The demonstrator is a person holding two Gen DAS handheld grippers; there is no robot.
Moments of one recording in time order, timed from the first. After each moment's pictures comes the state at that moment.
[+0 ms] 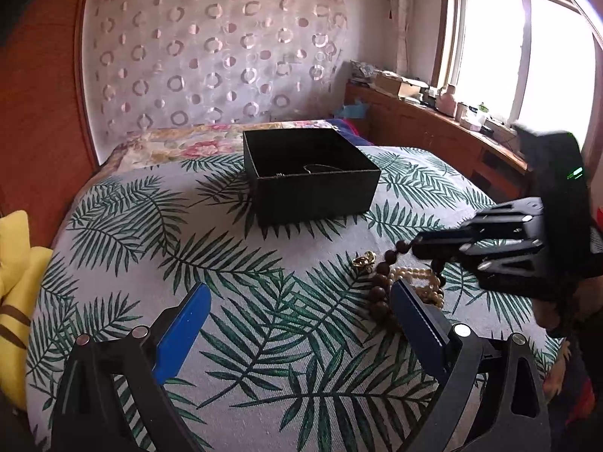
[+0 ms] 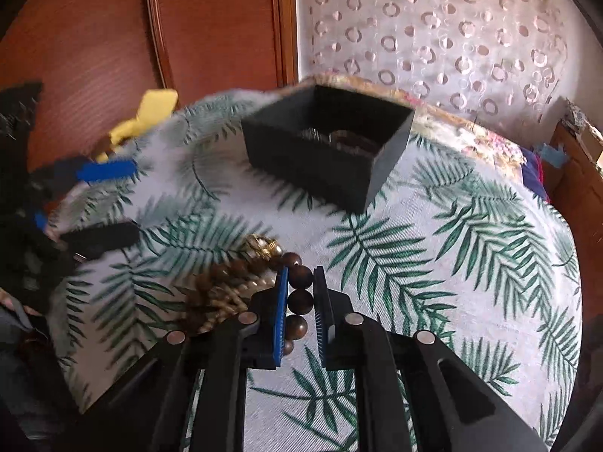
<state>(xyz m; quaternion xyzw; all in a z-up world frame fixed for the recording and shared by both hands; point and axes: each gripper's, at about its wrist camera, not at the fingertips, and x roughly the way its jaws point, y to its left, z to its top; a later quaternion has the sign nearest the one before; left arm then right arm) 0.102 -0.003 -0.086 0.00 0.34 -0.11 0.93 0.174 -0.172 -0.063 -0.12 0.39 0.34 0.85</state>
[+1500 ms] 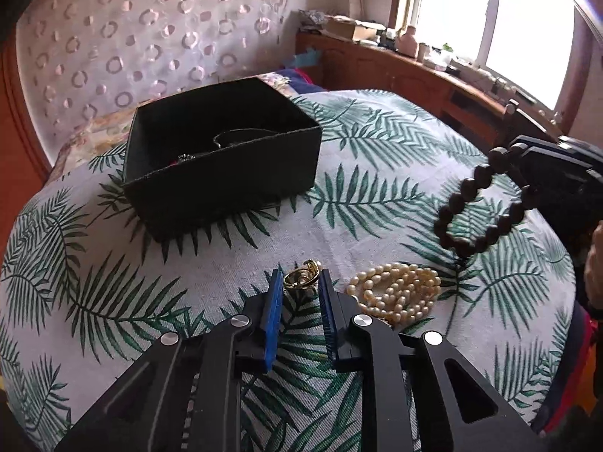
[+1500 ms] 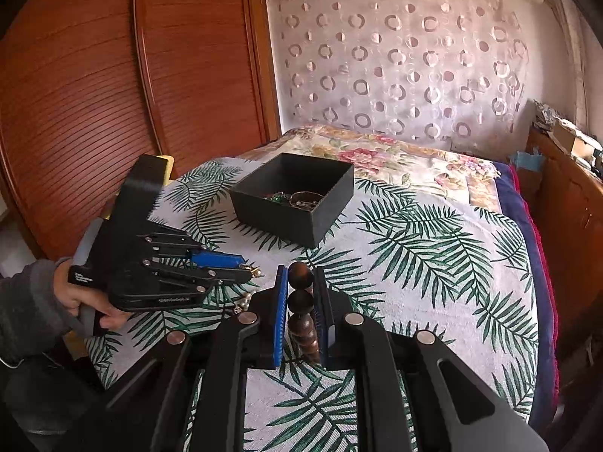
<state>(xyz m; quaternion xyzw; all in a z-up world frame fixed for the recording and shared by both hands) 0.168 -0.061 -0.112 0.05 0.42 -0.19 0.89 0.146 -0.237 -0.010 -0.05 0.32 0.32 0.89</state>
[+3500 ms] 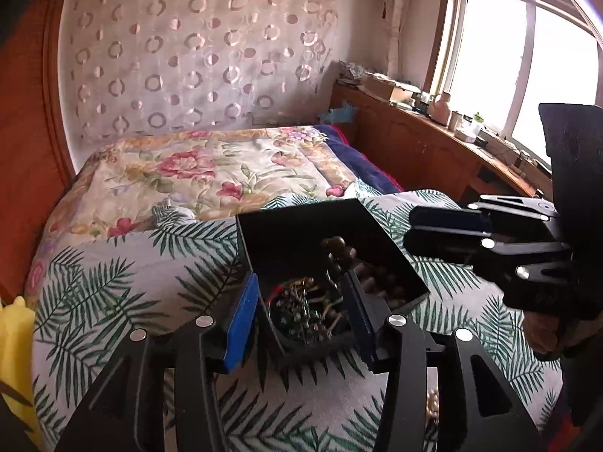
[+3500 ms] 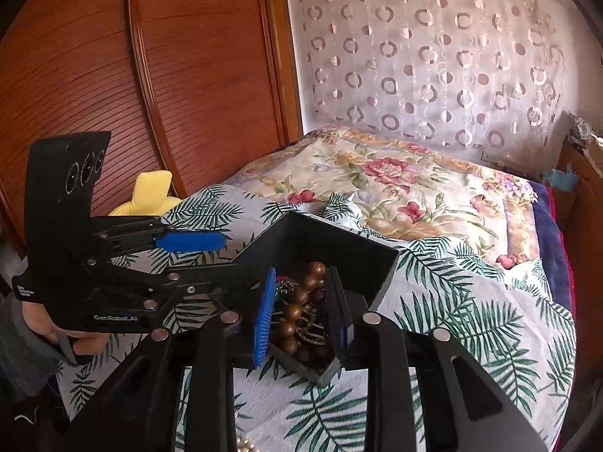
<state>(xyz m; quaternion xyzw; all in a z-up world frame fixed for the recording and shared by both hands) 0.231 0.012 -0.051 -0.01 0.35 -0.15 0.93 0.271 -0.142 0.004 -0.06 0.33 0.36 0.87</state>
